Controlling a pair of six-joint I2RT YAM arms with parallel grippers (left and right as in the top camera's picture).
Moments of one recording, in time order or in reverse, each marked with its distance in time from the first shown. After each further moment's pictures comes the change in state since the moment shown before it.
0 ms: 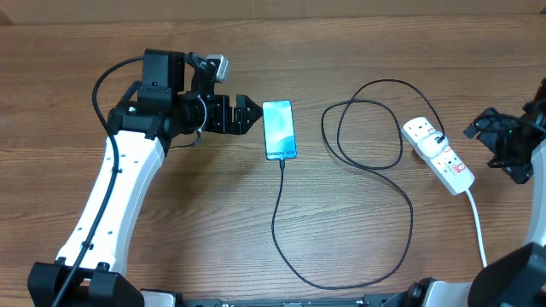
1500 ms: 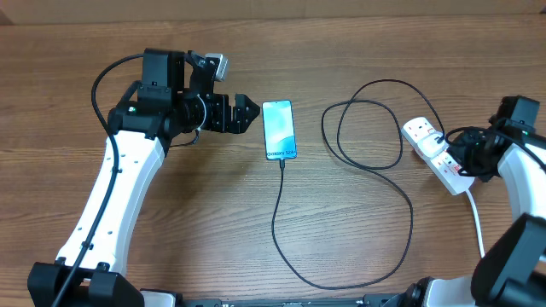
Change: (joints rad) left arm 0.000 0.000 0.000 0.014 -0.035 0.026; right arm 0.057 0.084 -0.269 0.346 -0.038 0.060
